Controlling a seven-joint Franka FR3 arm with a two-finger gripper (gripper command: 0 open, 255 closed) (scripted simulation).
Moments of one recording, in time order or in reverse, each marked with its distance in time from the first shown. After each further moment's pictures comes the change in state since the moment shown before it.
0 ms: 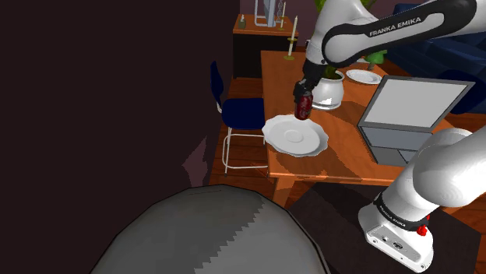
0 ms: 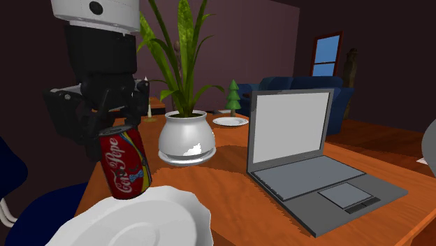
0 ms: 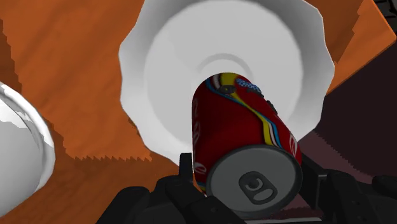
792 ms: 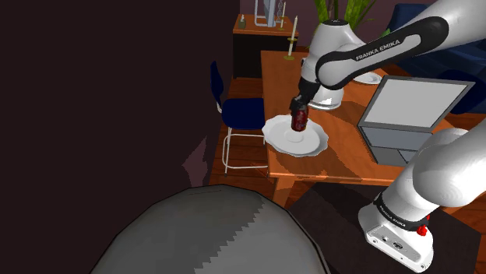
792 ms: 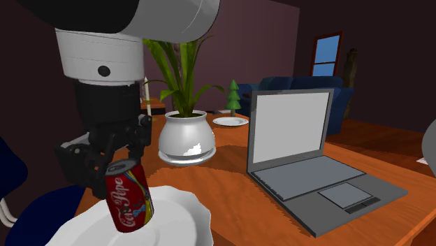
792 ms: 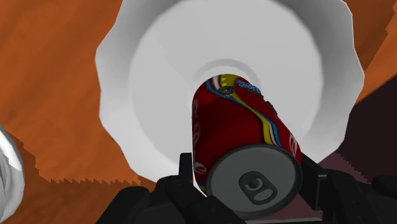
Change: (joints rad) arm -0.003 0.078 -0.004 -0.099 -0.012 0.176 0.019
